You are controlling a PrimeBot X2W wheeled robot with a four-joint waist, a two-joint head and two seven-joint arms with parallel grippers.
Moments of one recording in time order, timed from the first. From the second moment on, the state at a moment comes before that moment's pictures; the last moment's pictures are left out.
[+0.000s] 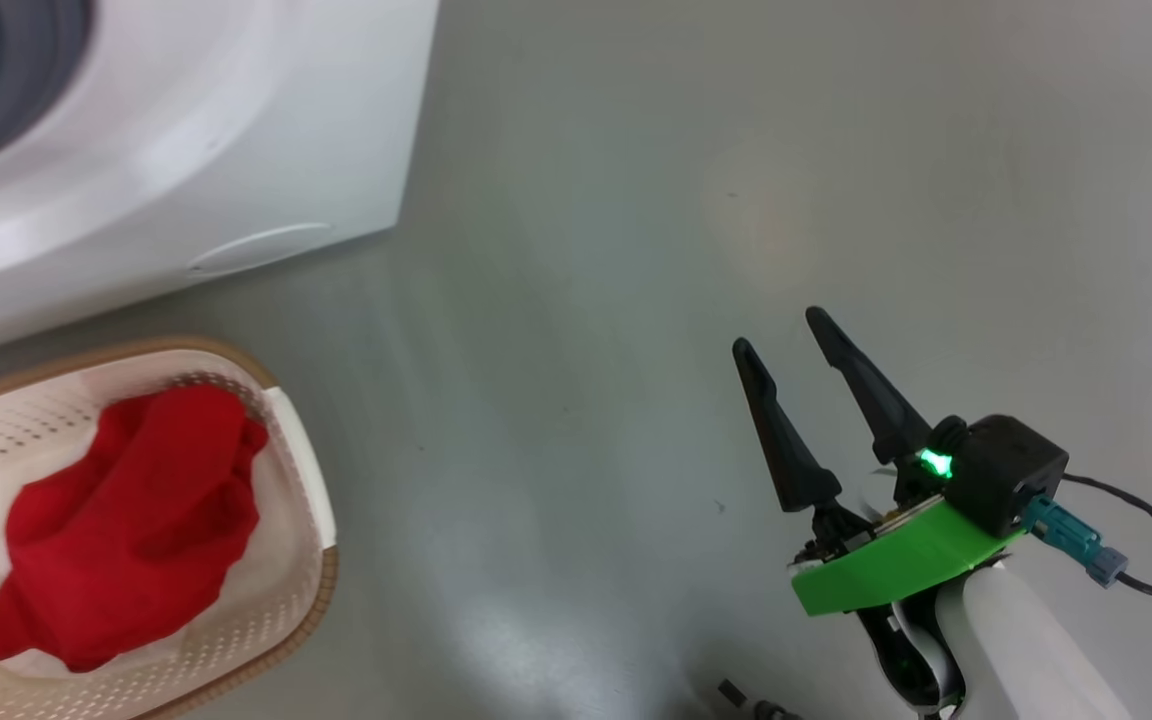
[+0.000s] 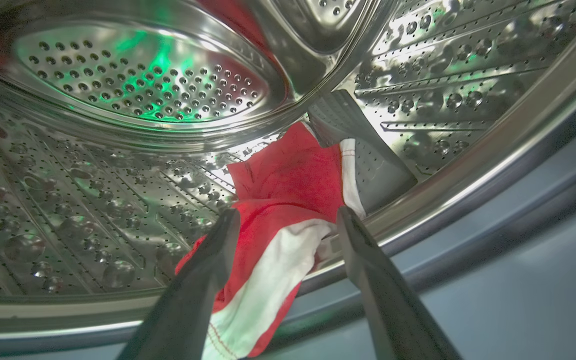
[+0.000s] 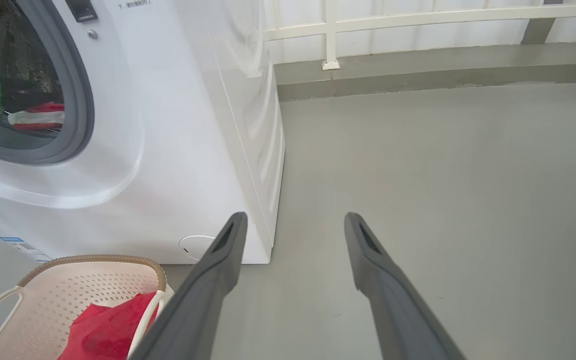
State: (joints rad) left arm -1.18 0.59 -0.20 0.86 -0.02 -0.04 0.14; right arm -0.27 -0.04 0.25 0.15 0.37 0.13 -0.26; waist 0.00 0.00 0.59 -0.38
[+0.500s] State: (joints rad) left arm -1.20 0.69 -0.22 0.87 -0.02 -0.05 0.33; right arm -0.27 -0.04 0.26 0.14 0.38 0.13 -0.26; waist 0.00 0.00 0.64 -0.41
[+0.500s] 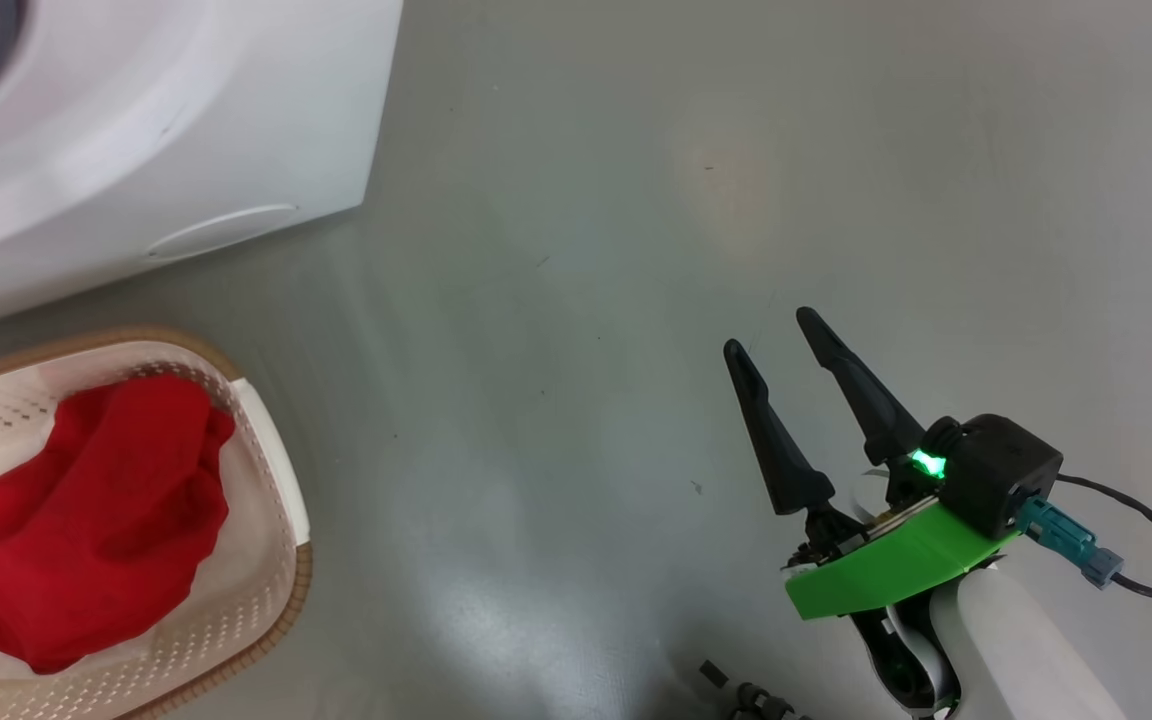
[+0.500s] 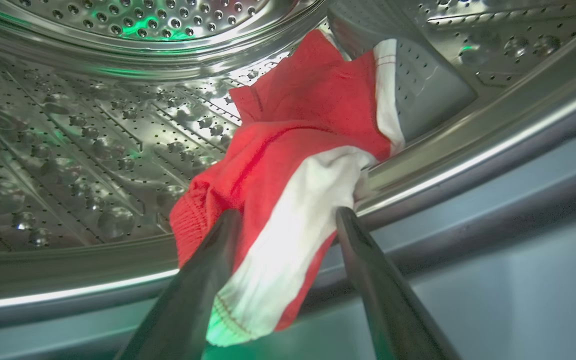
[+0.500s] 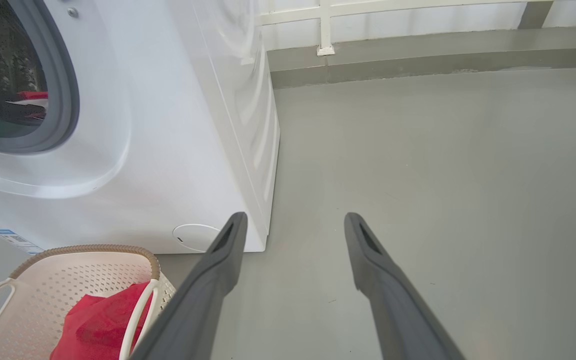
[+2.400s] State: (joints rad) left arm -0.66 0.42 -0.12 0.36 -0.31 0.15 -0.10; right arm -0.23 -0.04 0.18 0.17 0.27 0.13 -0.26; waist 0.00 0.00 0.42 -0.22
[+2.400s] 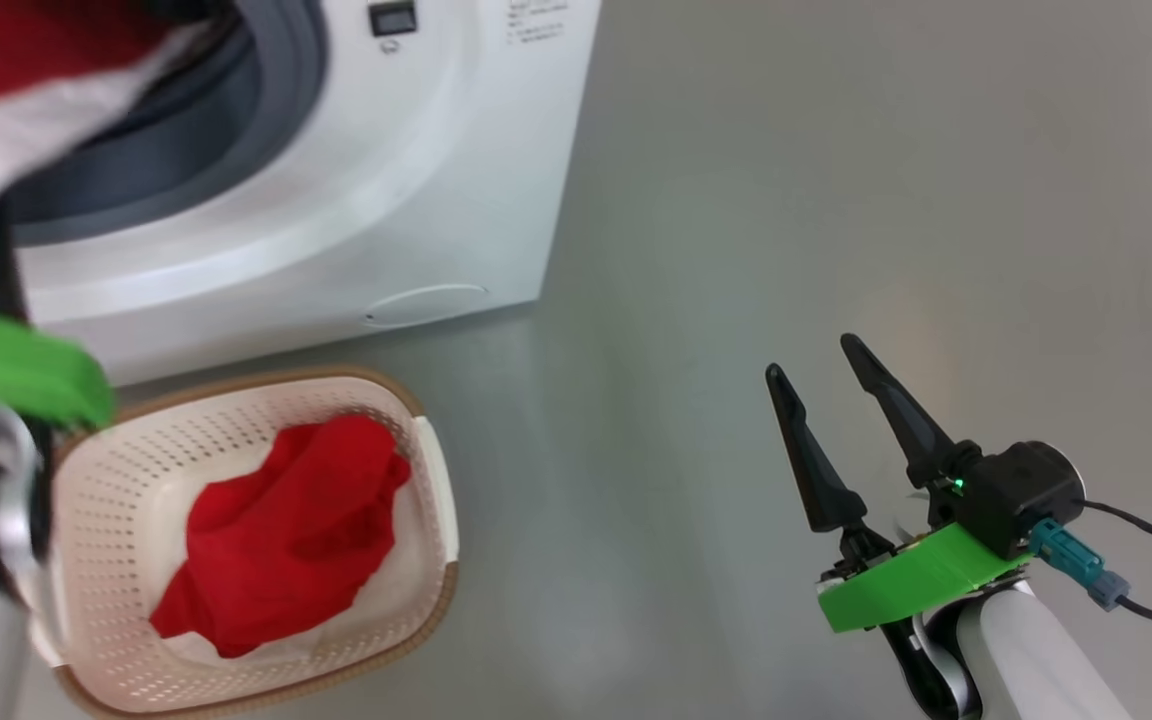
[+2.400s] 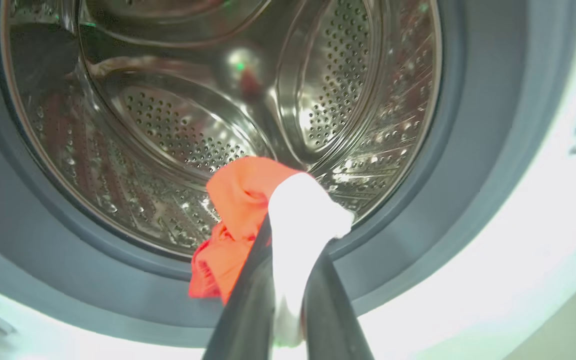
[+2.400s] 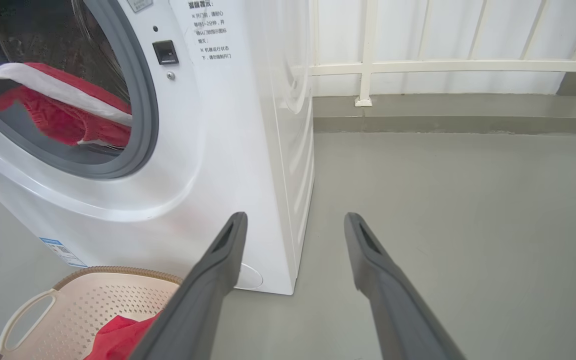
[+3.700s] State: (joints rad) left arm 0.02 0.30 -0.16 -0.31 -0.31 0.36 -0.14; right arm 0.02 -0.05 0.14 0.12 0.21 0.13 -0.15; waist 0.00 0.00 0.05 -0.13
